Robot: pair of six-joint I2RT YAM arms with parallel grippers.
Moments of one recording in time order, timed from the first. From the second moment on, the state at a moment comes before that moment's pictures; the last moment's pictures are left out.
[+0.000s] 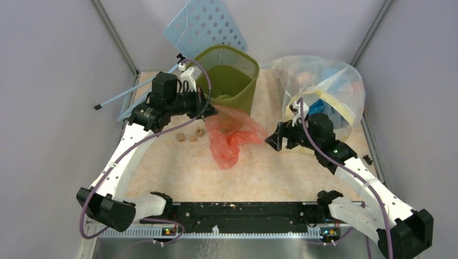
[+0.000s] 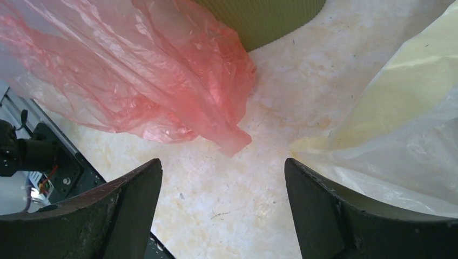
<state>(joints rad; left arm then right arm) -0.37 1.23 1.36 -0.66 0.53 -0.38 0.46 0.90 0.74 -0.30 -0.31 0.28</state>
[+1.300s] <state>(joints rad) -0.22 1.20 1.62 -0.74 0.40 -0.29 0.52 1.22 1.47 -0.47 -0.28 0.38</state>
